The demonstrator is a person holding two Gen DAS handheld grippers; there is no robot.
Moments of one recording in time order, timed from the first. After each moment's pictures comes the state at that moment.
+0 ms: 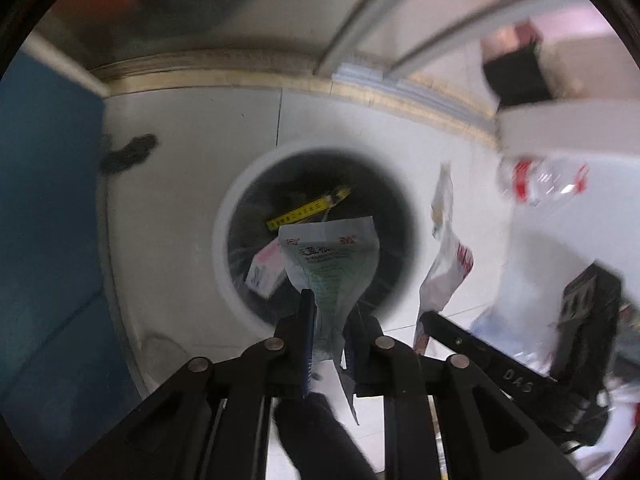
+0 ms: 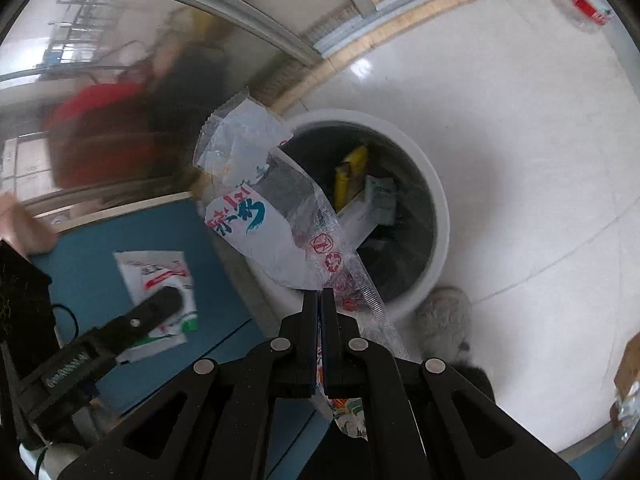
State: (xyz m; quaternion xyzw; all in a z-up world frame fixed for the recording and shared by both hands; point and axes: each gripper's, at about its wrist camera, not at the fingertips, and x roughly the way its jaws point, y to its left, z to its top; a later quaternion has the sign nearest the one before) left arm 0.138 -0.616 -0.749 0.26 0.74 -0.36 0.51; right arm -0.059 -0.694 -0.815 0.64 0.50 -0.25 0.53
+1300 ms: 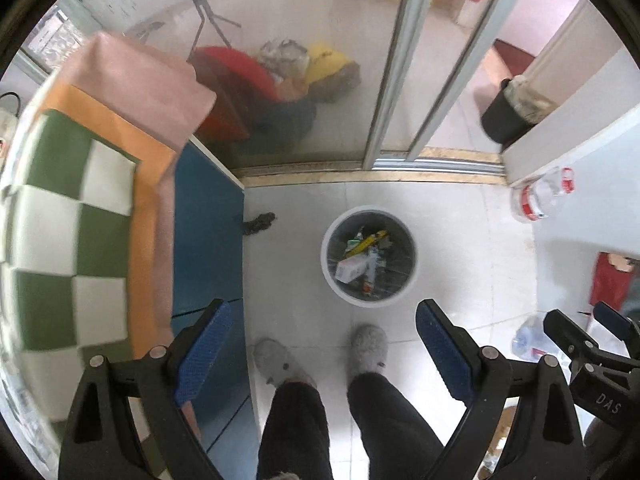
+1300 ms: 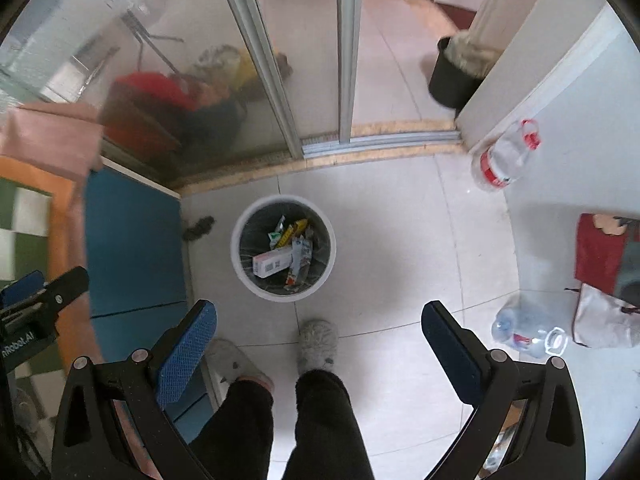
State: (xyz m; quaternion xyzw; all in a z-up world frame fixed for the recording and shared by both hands) left arm 0.088 -0.522 -0.370 0.32 0.58 -0.33 0.67; right arm -0.111 -0.644 -0.395 0.37 0.55 -0.35 0.66
